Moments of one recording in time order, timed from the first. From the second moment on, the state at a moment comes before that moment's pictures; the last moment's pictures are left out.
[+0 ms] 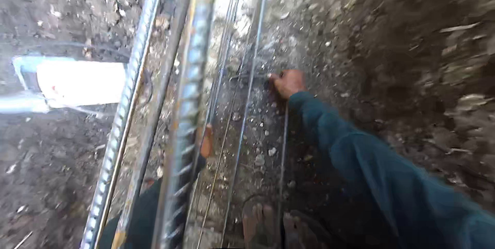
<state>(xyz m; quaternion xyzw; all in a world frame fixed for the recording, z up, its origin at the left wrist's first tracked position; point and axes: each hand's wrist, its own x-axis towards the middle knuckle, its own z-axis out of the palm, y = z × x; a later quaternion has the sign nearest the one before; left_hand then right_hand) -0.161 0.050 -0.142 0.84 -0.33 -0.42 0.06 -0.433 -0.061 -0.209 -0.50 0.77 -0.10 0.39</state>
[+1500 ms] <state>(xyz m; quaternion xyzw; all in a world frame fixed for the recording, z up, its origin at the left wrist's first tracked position) -0.076 -0.005 -0.209 0.71 -0.50 -0.47 -0.14 -0.420 -0.001 -0.156 -0.51 0.78 0.16 0.32</state>
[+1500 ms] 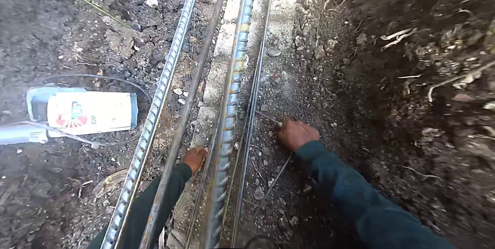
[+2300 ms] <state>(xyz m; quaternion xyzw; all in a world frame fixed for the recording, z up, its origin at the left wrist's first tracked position) -0.066 0.004 -0.191 0.73 -0.58 -0.31 -0.16 -0.403 0.034 -0.168 -0.47 0.79 0.03 0.39</state>
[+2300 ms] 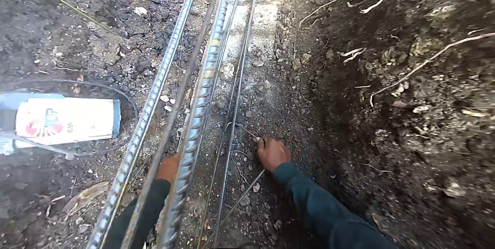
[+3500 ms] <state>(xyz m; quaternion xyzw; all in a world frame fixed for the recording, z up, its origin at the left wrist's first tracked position) 0.000 0.003 -0.066 0.80 -0.26 -0.55 -0.03 -0.343 -0.011 -0.182 -0.53 0.64 0.11 0.54</state>
